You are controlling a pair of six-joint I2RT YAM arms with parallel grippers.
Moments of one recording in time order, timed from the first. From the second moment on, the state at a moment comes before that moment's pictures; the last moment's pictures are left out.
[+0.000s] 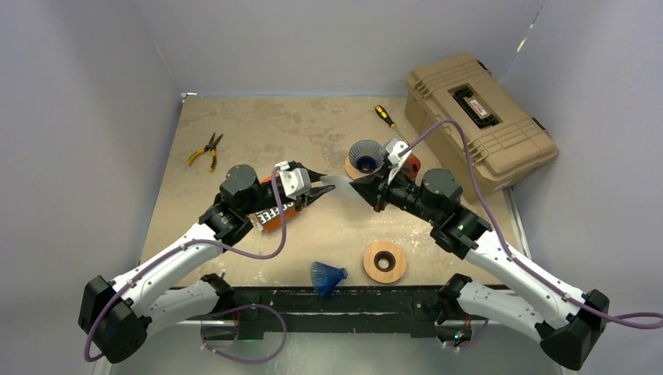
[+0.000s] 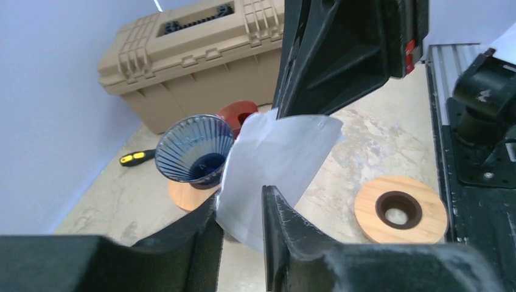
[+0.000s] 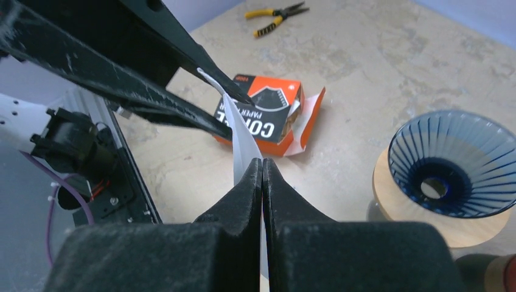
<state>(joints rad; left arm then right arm) -0.67 0.99 0.72 0.30 0.58 0.24 0.75 0.89 0.78 0.03 -0.23 0.15</state>
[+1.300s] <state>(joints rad) -0.67 1.51 1.33 -0.14 -0.05 -0.43 0.55 1.22 1.25 -0.28 0.02 0.23</state>
